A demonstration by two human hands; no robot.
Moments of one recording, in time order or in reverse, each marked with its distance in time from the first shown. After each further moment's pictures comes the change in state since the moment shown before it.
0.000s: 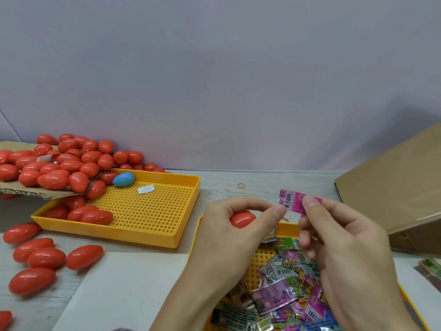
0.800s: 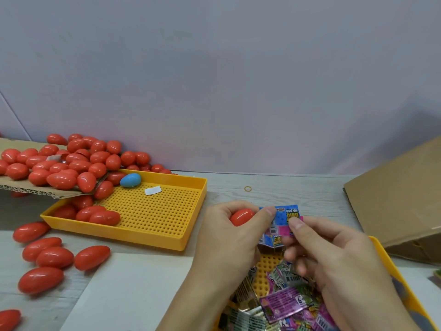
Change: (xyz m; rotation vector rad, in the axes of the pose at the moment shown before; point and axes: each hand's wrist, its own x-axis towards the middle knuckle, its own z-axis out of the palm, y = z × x) left_hand 0.005 -0.008 -0.002 -0.168 0.081 -0.137; right_hand -0.002 -0.002 0.008 -0.036 -0.149 0.231
